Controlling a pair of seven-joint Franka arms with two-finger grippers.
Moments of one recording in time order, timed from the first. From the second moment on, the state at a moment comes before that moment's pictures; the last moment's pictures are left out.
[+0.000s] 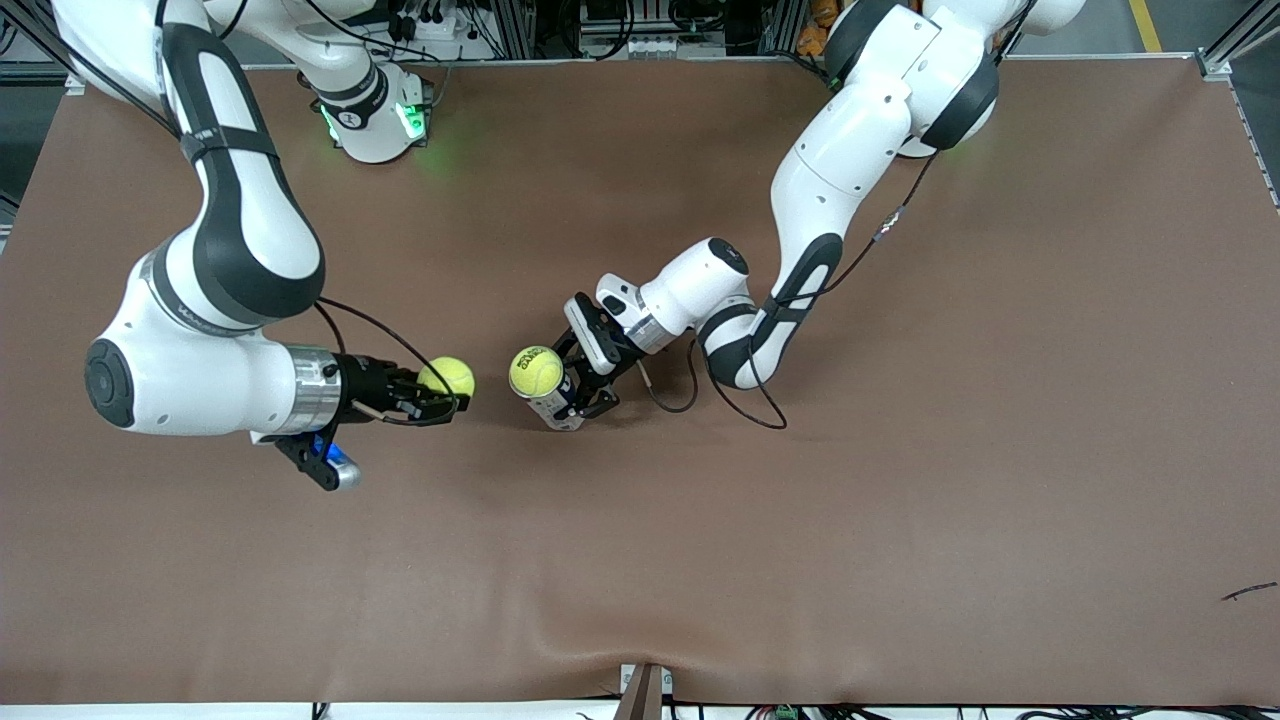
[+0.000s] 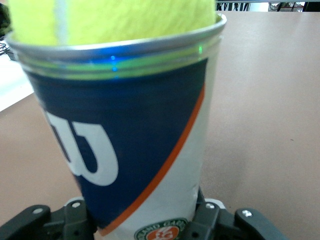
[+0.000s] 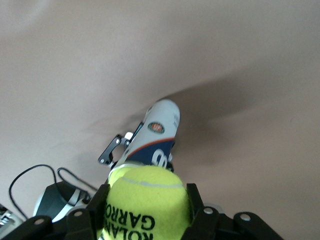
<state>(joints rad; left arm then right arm) -0.61 1.09 -0.18 -1.40 0.69 3.53 -0.23 0.17 0.51 0.08 -1.37 0.52 1.72 0.66</state>
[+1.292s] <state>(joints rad) -0.60 1.09 -0.18 -1.40 0.69 3.53 -0.23 0.32 0.57 0.08 -1.41 0.53 1.84 0.78</state>
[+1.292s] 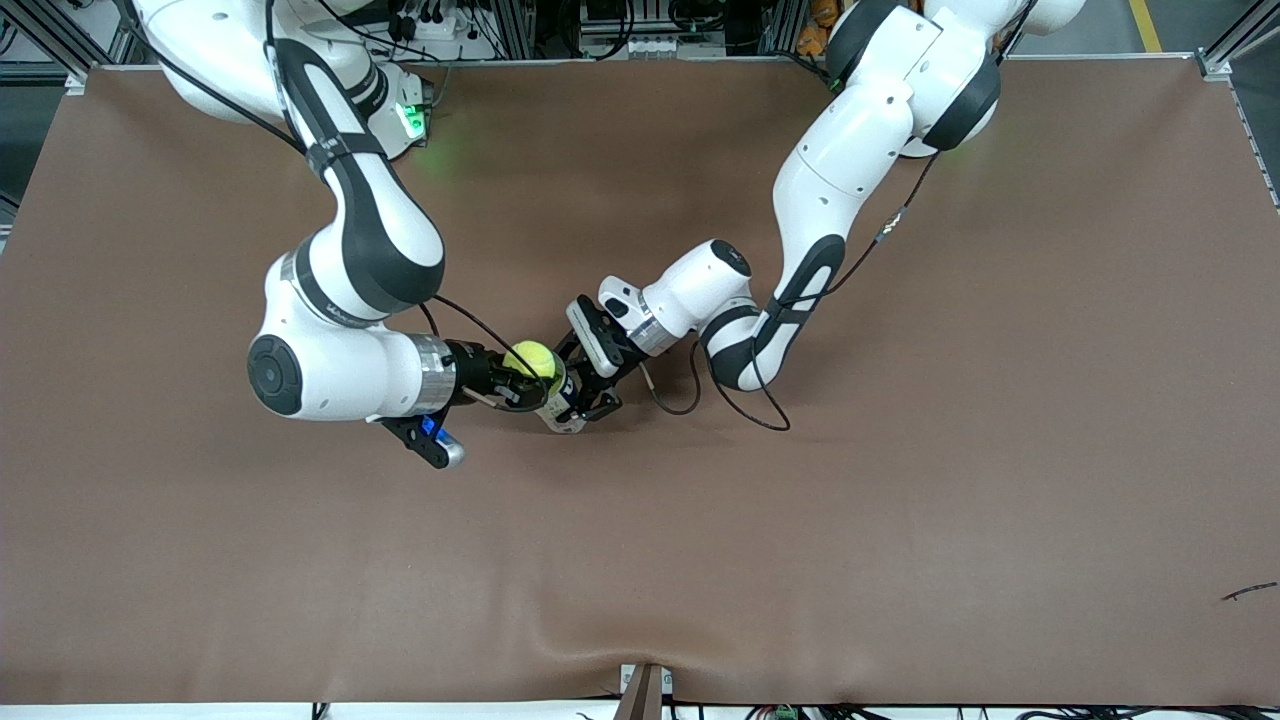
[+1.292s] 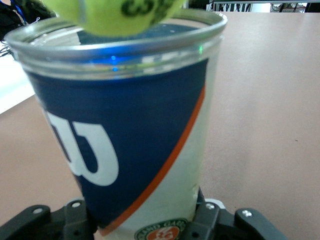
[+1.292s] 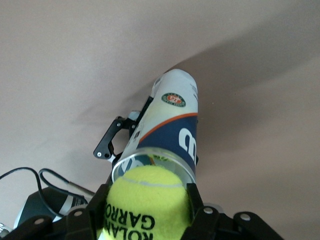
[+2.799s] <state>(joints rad) -0.60 1.09 -0.18 -1.39 0.69 3.54 -0.23 0.30 0.55 0.05 -1.39 0.23 1.87 0.64</state>
